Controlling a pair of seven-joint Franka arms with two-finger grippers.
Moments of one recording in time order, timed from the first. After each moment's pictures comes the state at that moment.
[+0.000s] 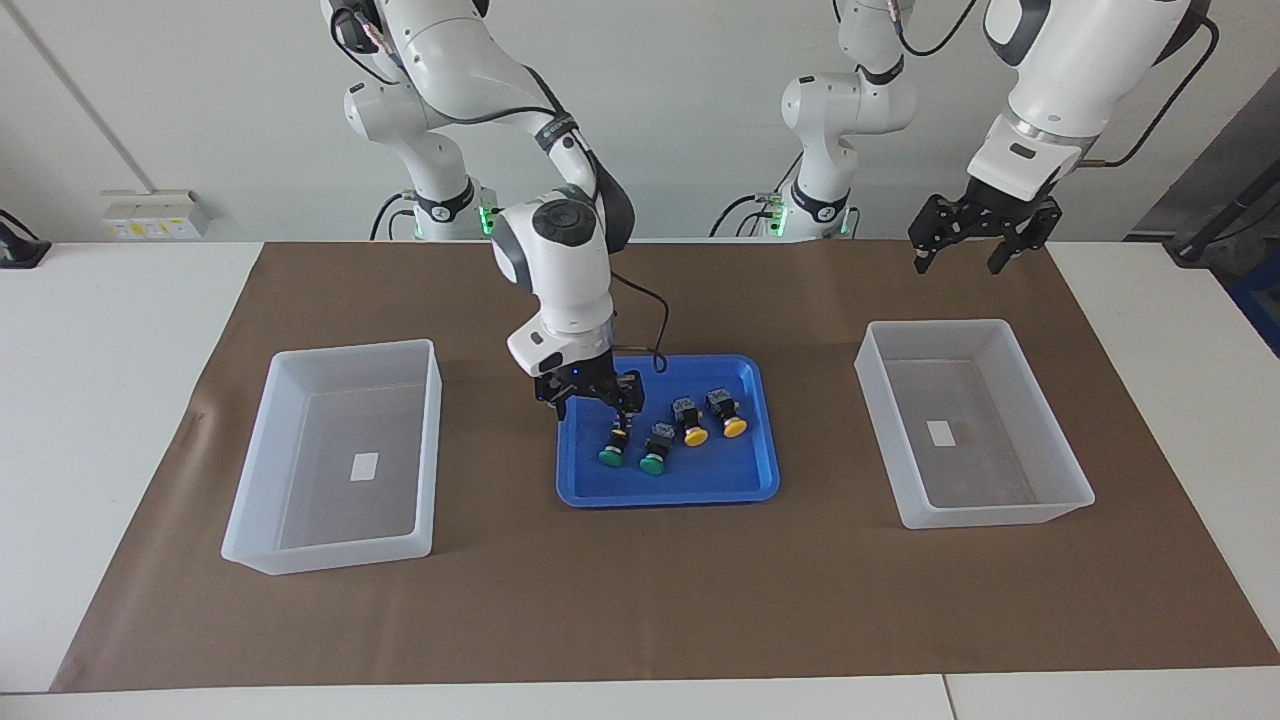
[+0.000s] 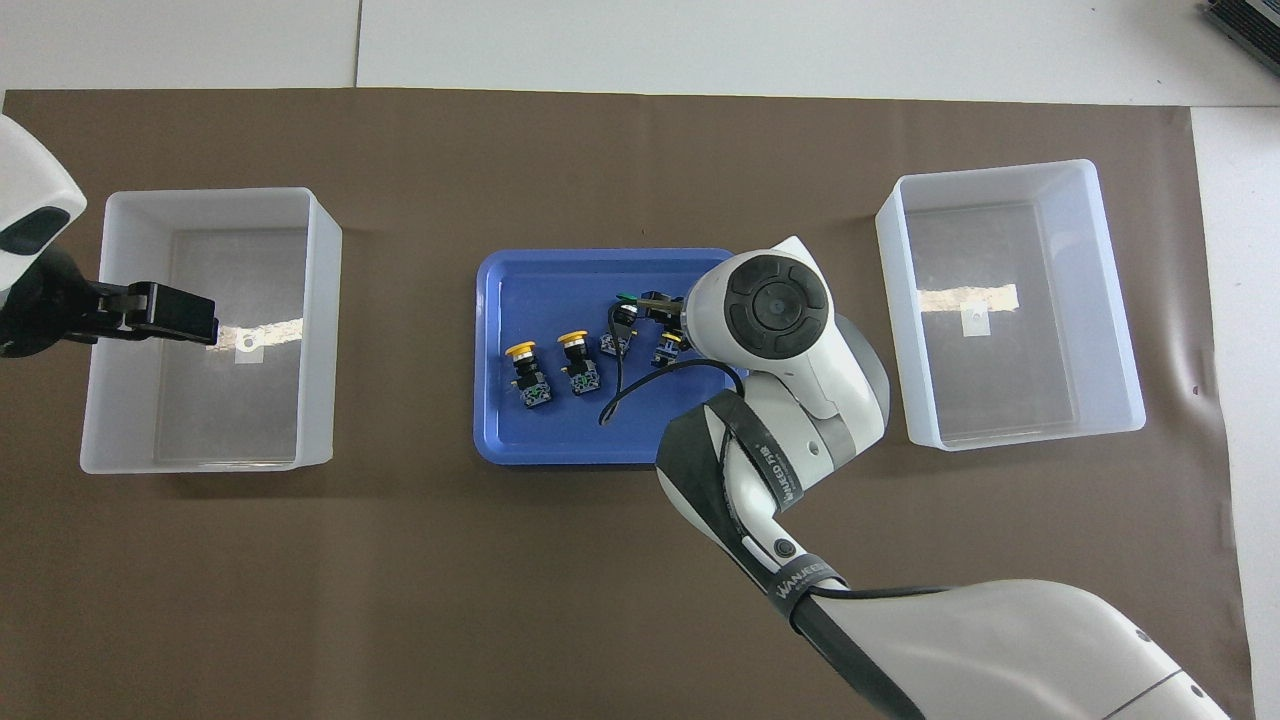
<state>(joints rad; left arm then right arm) -0.08 -0.05 -0.06 -1.64 -0.02 1.62 -0.06 0.46 0.41 0.06 -1.76 -0.14 2.34 0.84</state>
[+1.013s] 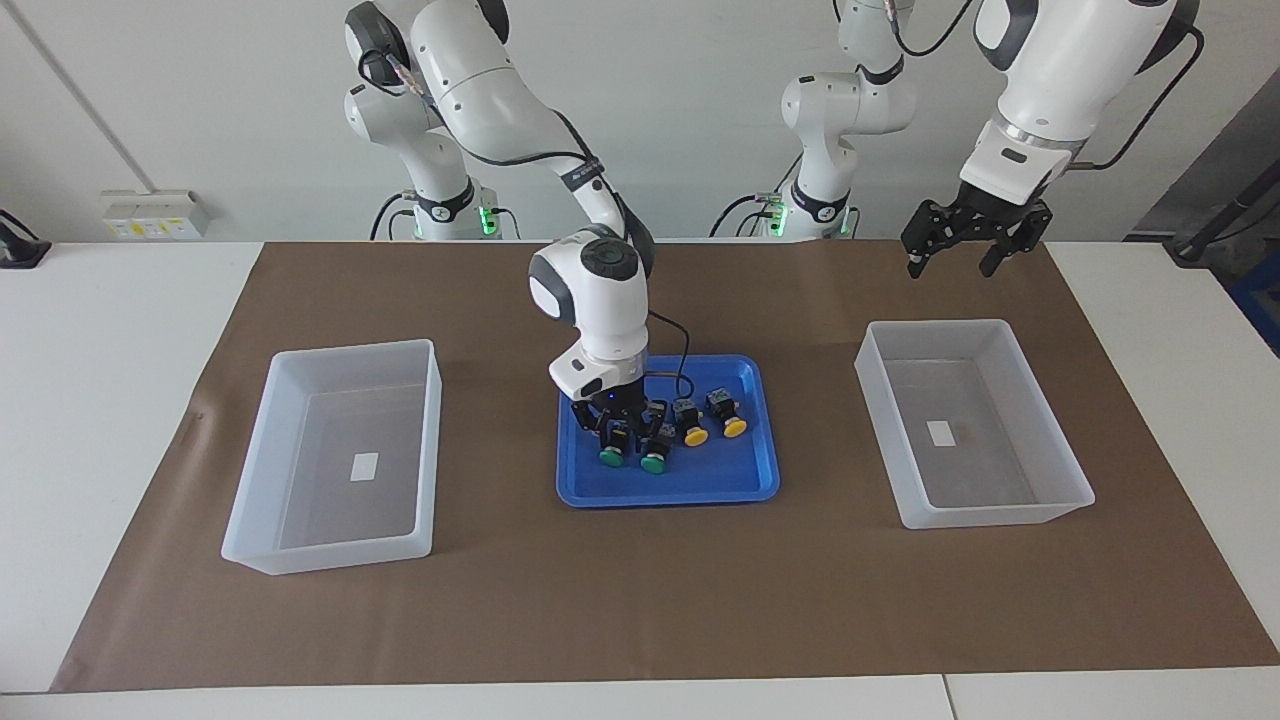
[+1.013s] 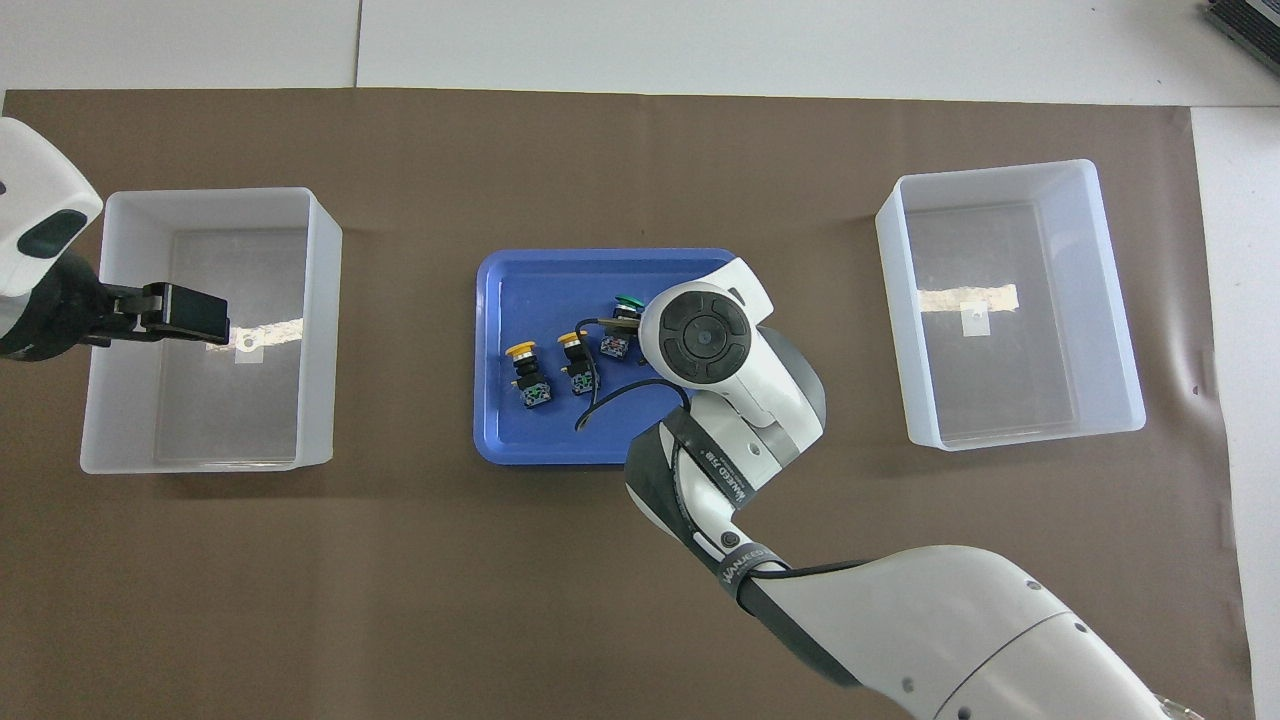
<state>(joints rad) -0.08 -0.07 -0.06 -1.67 -0.02 1.64 -0.09 0.49 0.51 0.06 -1.73 -0.20 2.43 0.88</state>
